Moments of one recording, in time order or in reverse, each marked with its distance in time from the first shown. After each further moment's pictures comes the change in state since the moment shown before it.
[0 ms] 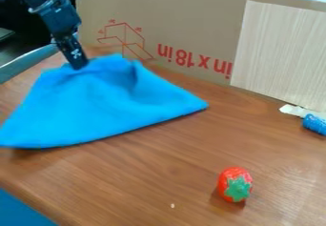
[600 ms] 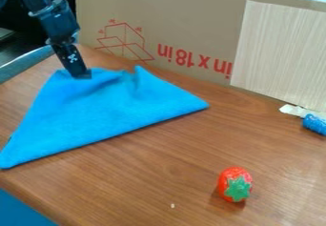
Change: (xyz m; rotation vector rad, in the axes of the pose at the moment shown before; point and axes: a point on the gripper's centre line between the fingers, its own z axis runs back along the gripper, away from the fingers) arm -0.011 0.008 -0.009 -0.009 0.071 -0.002
